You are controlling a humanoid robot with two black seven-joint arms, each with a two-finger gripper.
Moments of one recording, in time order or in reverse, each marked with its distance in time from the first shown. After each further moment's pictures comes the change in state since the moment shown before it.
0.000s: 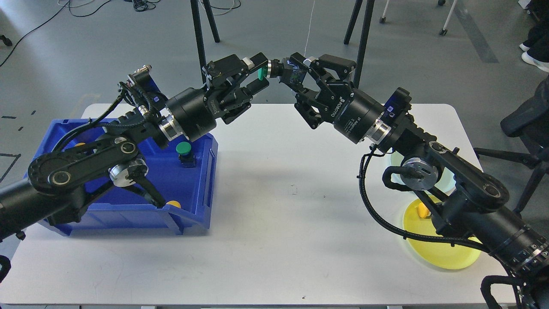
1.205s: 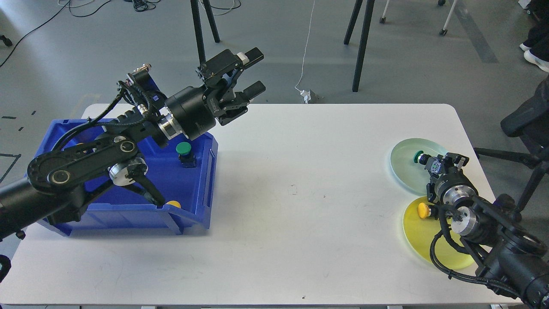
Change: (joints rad) left arm 0.001 0.001 -0.005 0.003 -0.001 -0.005 -0.003; right arm -0.212 -0.059 0.059 -0.478 0.199 -0.600 -0.083
